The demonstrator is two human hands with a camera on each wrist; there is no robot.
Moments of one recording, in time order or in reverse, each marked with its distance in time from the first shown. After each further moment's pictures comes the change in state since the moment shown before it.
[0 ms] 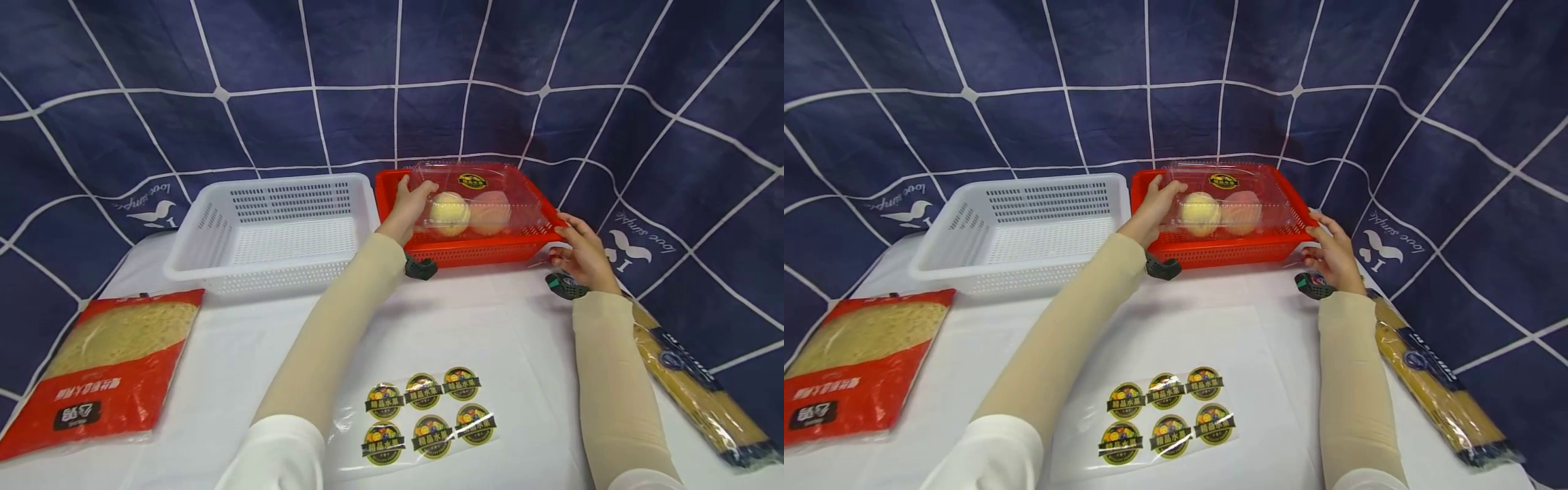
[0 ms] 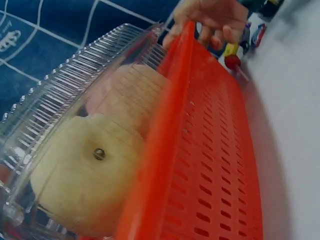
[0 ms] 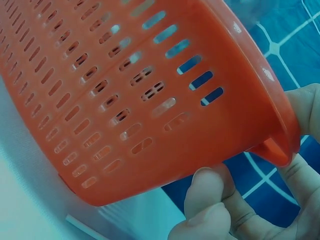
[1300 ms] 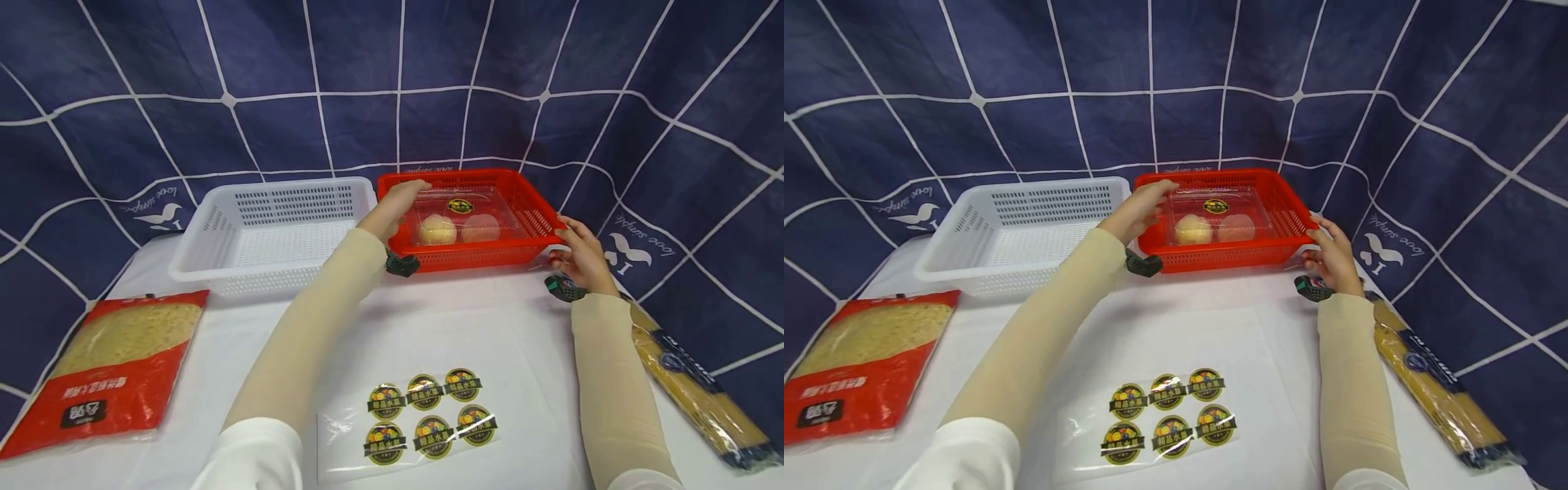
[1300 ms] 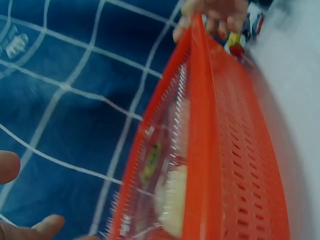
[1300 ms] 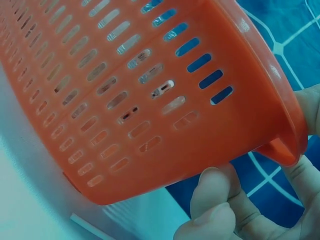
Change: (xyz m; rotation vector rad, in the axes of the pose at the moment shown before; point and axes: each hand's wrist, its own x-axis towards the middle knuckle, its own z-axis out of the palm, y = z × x) left_hand -0.008 0.026 -0.028 0.189 -0.159 -0.067; right_hand 0.001 0.002 0.003 -0.003 0.023 -0.007
